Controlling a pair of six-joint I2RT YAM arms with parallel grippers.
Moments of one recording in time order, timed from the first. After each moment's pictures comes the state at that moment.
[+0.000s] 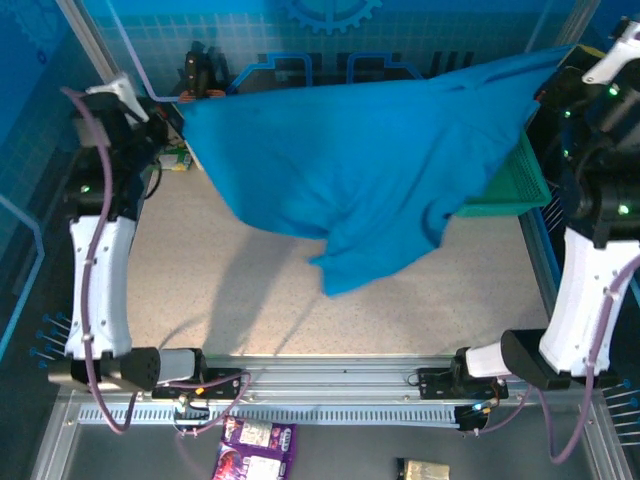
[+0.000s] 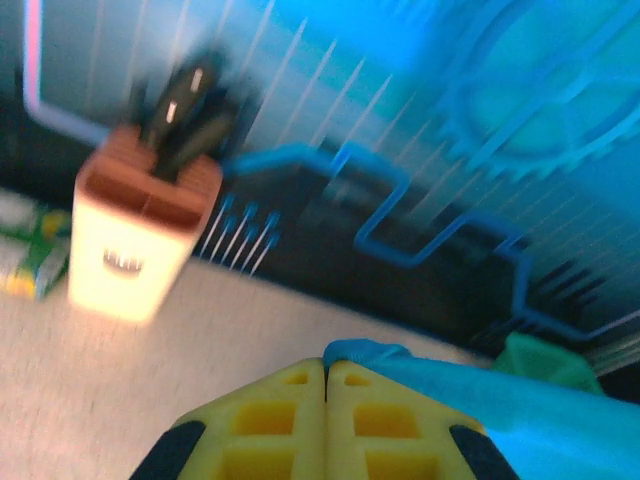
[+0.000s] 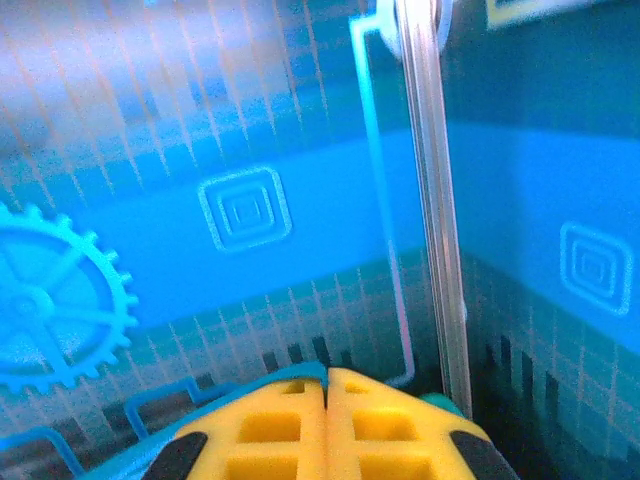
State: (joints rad) left arm 0.11 1.32 1.71 -0.70 0.19 -0.50; right arm 0.00 1.37 2.34 -0.87 0.29 0.20
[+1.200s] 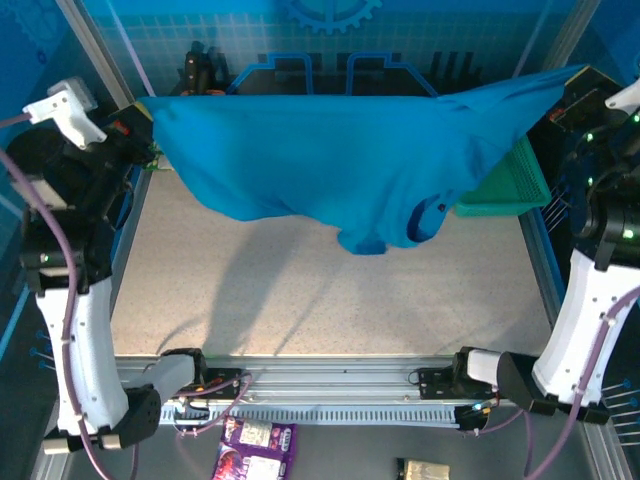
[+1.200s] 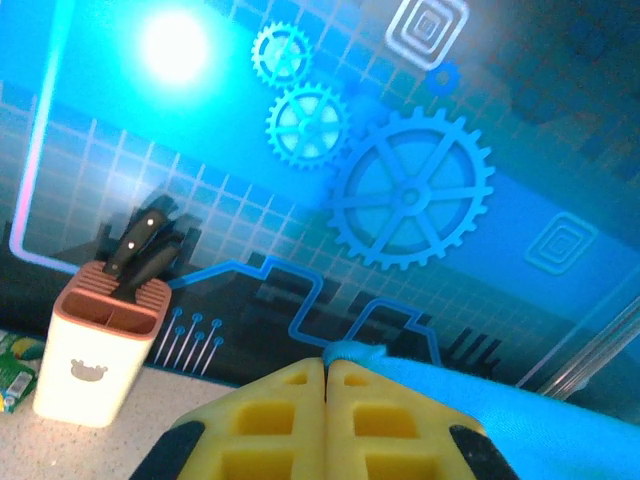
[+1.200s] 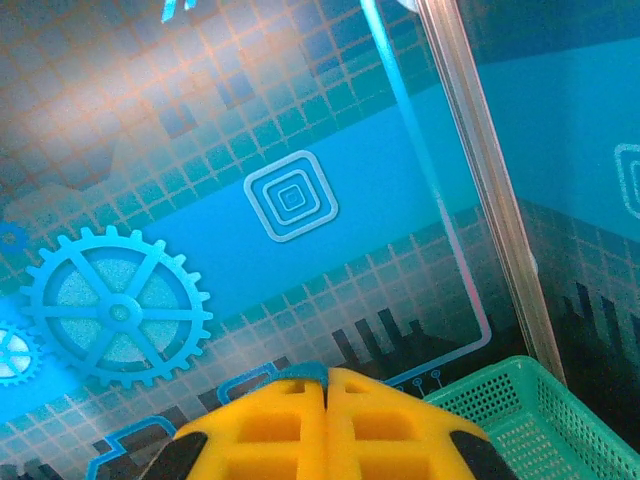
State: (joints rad) left arm 0.14 1.05 1.77 -0.67 0.22 -0.51; right arm -0.22 1.22 2.11 -0.80 -0.03 0.43
